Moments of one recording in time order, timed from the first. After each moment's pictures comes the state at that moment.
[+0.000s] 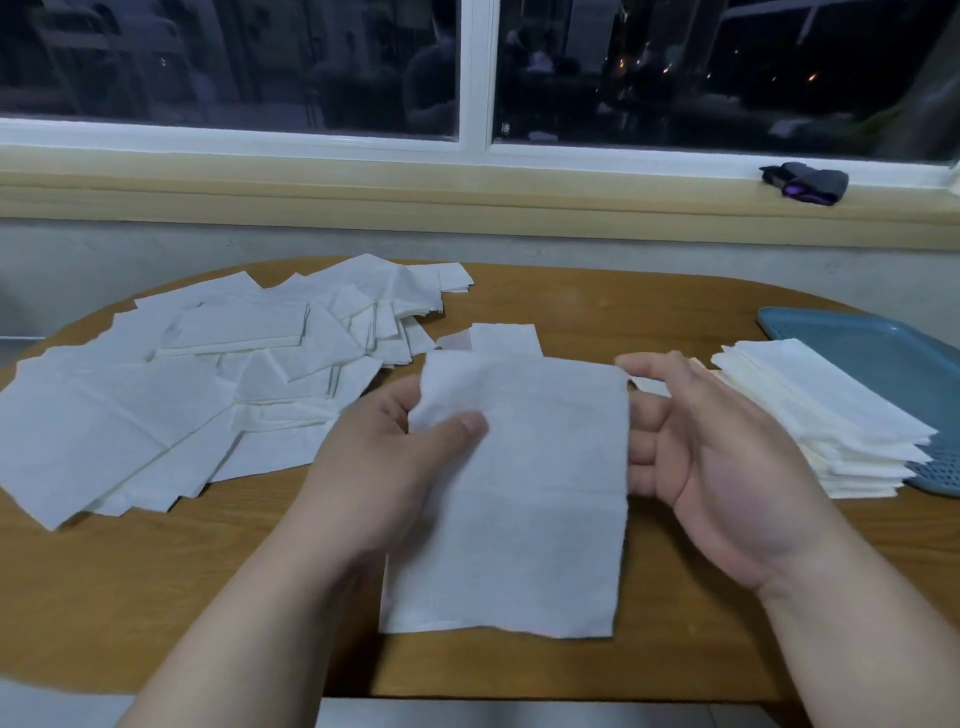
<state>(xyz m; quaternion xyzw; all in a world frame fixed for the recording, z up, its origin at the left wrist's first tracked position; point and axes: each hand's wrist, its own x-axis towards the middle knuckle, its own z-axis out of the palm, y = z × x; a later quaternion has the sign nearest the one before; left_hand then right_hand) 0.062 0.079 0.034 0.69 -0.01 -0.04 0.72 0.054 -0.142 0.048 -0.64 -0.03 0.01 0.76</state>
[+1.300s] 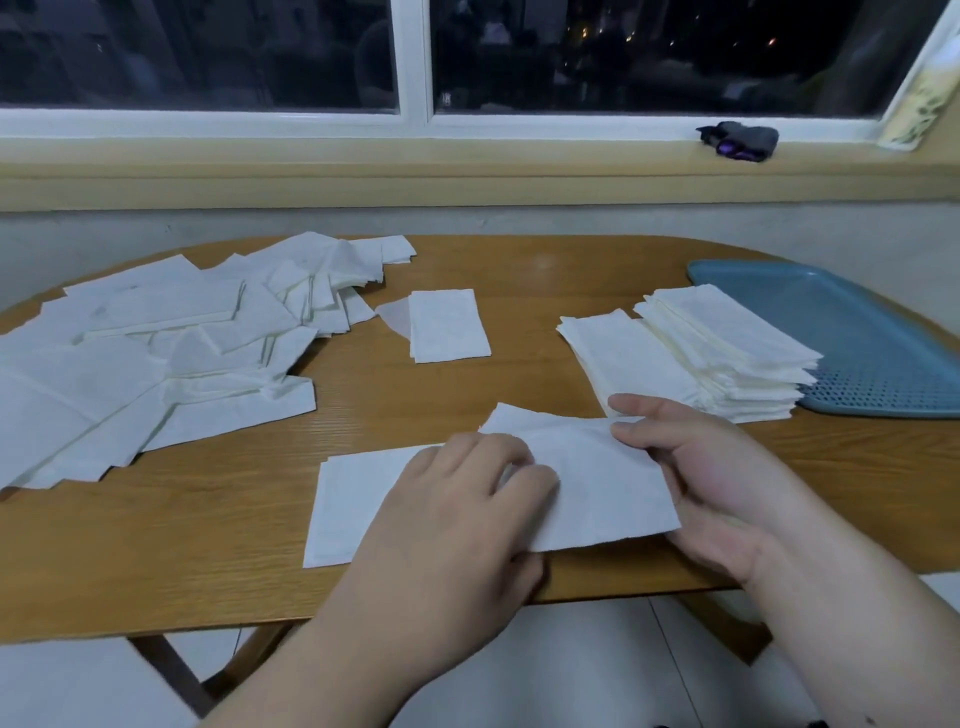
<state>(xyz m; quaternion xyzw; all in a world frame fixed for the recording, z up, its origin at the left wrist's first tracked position) 0.006 0.013 -0.013 0.90 -0.36 0.19 0.16 0.018 -0.192 0.025 -0.53 0.23 0.06 0.81</state>
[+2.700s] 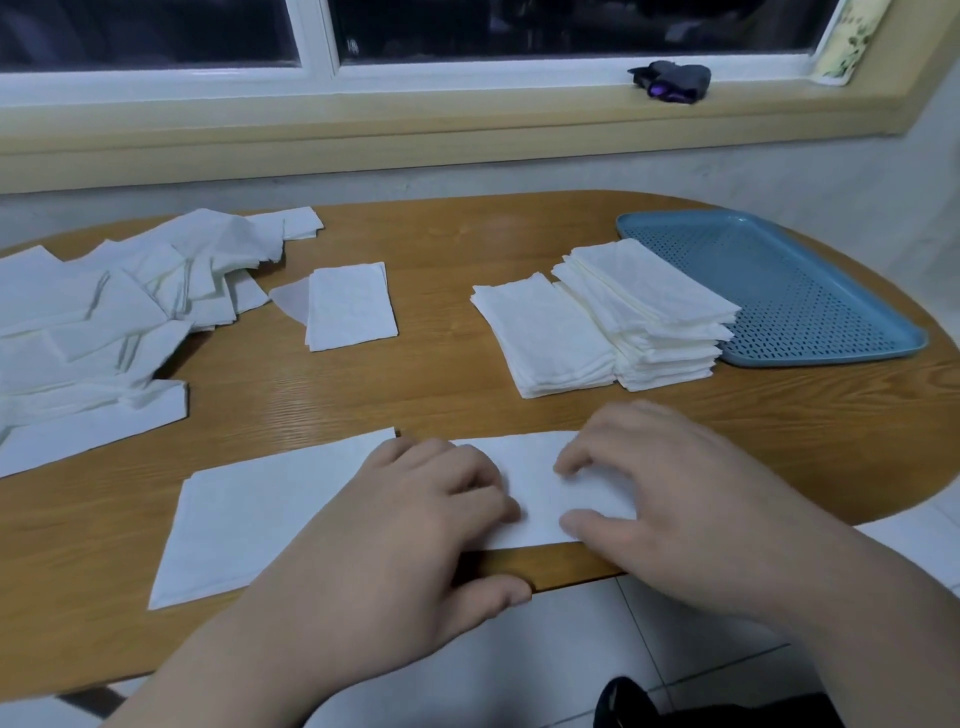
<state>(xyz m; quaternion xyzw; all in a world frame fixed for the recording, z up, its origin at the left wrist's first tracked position) 0.022 -0.026 -0.016 0.88 -0.46 0.07 0.14 -0.020 -0.258 0.011 -0.98 -0.12 -0.02 0.16</state>
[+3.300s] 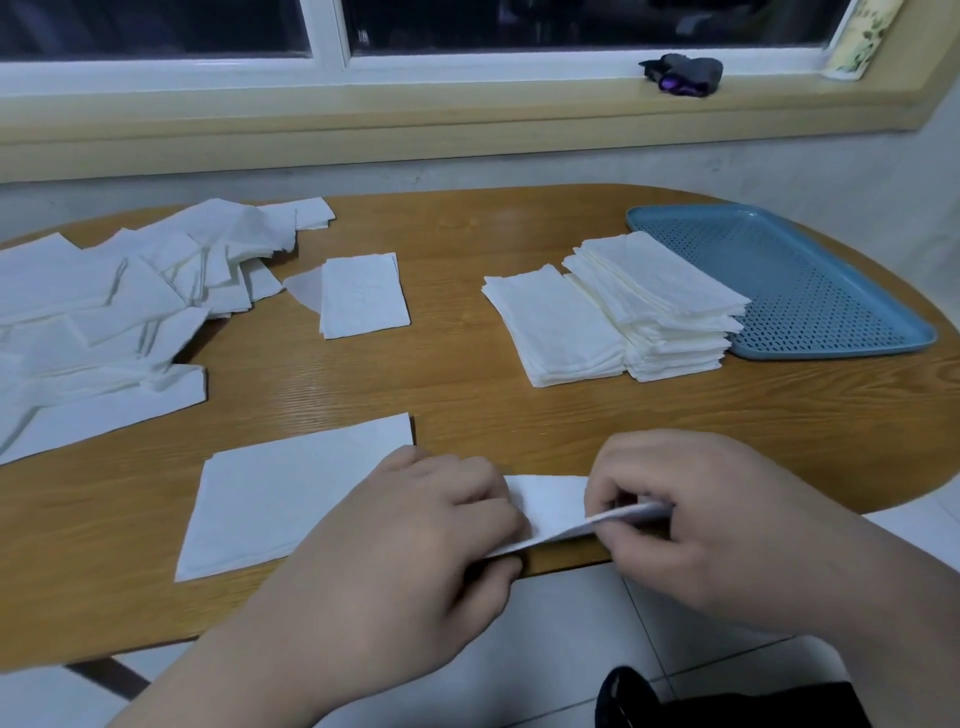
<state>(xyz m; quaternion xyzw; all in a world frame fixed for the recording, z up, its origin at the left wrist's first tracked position) 0.002 -0.020 -0.006 0.87 -0.46 0.07 0.19 -0.038 -0.256 0.024 -0.96 -0.18 0.01 0.21</state>
